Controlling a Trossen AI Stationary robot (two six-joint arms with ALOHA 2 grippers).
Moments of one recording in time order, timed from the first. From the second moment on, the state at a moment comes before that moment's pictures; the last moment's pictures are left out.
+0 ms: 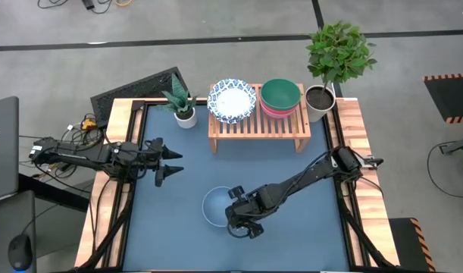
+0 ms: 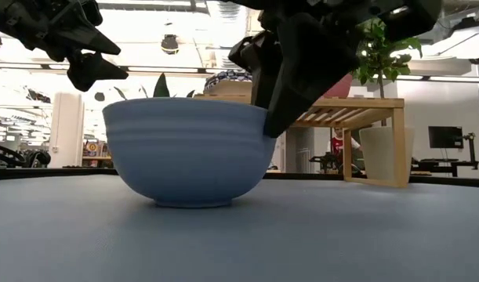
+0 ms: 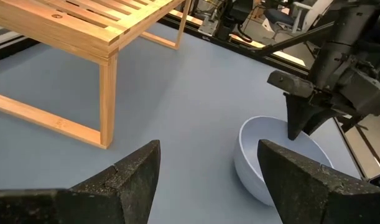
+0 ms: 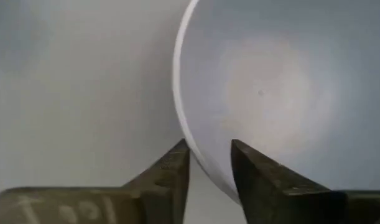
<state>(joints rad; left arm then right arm) -0.10 0.46 0.36 -0.18 -0.19 -0.40 0.40 2.05 1.60 -0.68 0.08 -0.09</state>
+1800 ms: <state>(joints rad) -0.10 0.46 0.36 -0.18 -0.29 -0.35 -0.48 1.49 1.83 -1.25 0.18 -0.52</state>
